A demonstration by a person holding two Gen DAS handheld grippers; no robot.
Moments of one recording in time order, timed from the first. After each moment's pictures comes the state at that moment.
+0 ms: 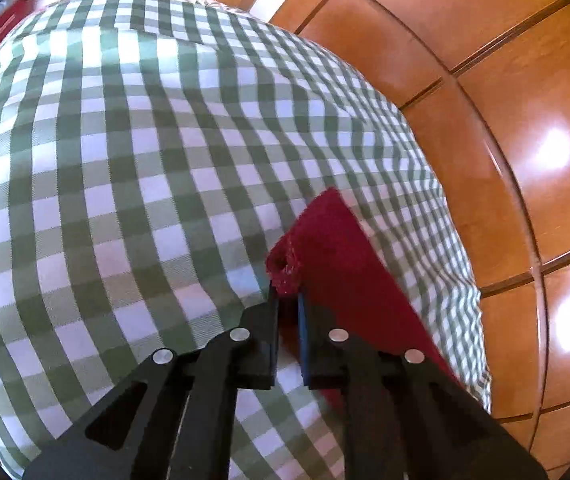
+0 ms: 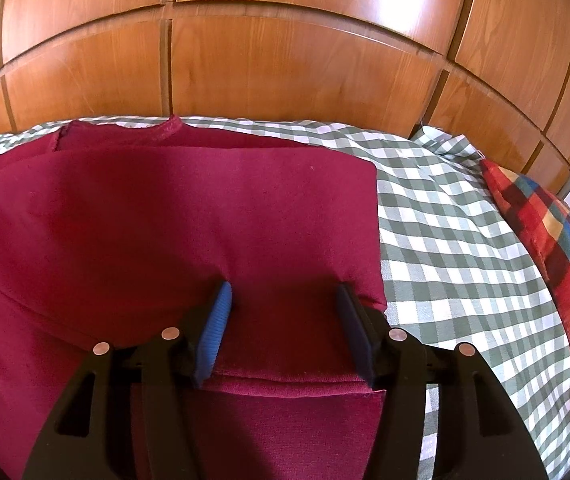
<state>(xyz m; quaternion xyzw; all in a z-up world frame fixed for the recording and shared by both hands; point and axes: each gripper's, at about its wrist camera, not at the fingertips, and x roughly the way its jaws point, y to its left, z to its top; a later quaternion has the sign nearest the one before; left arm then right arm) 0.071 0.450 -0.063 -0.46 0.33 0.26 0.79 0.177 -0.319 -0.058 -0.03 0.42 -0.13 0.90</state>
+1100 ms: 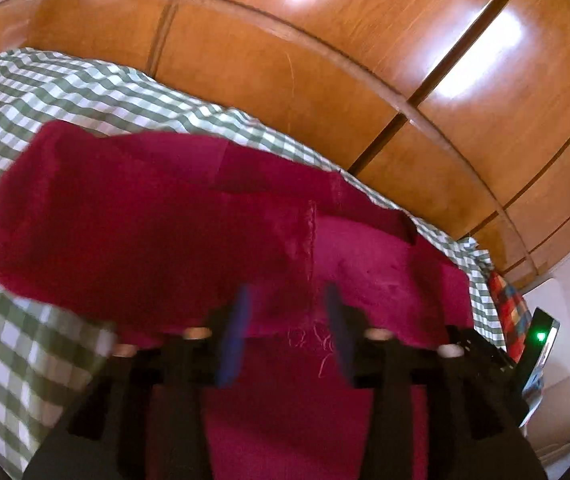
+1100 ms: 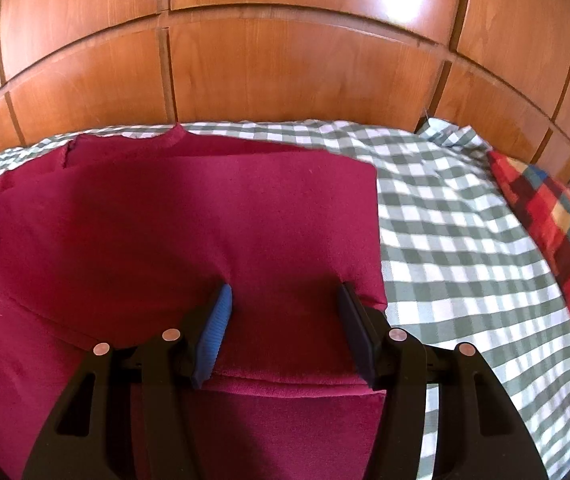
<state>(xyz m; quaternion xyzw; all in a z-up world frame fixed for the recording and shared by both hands) 0.141 0.071 -0.007 -0.22 0.41 -0.11 0.88 0.175 -0.320 -0.037 0.00 0.42 -0.10 0.90</state>
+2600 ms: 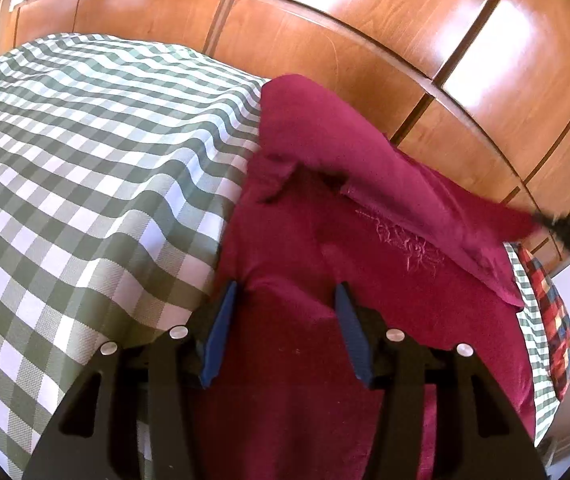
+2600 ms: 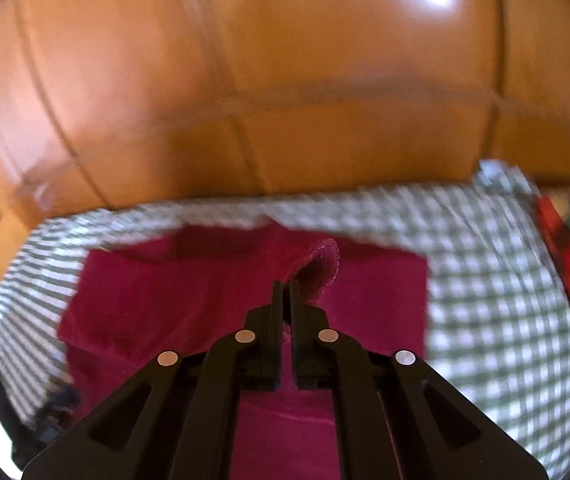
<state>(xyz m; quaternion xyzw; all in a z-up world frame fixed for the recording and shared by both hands) 0.075 0.091 -0.066 -0.19 0.40 -0.07 0.89 0.196 -0.346 0.018 0.10 0.43 -0.02 0.90</state>
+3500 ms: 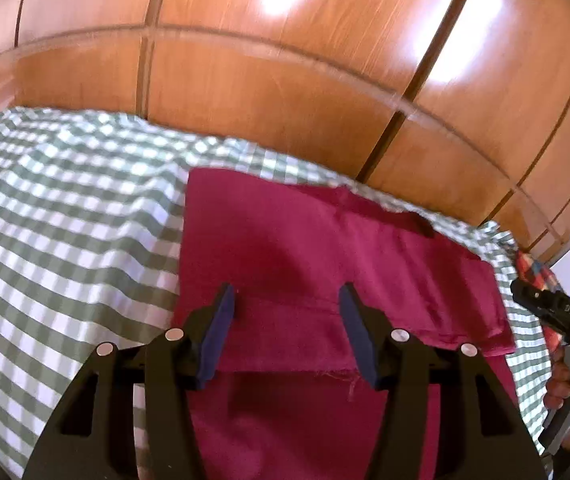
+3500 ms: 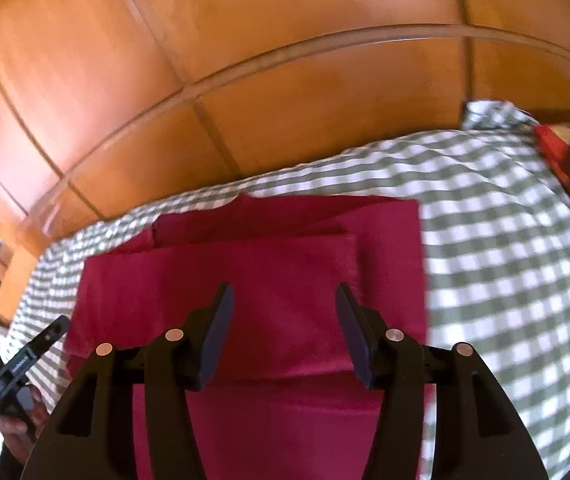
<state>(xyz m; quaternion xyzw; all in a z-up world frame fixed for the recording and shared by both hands) 0.169 0.050 -0.009 -0.13 0.40 -0.10 0.90 0.194 -0.349 -0.002 0.16 0.42 0.01 0.89</state>
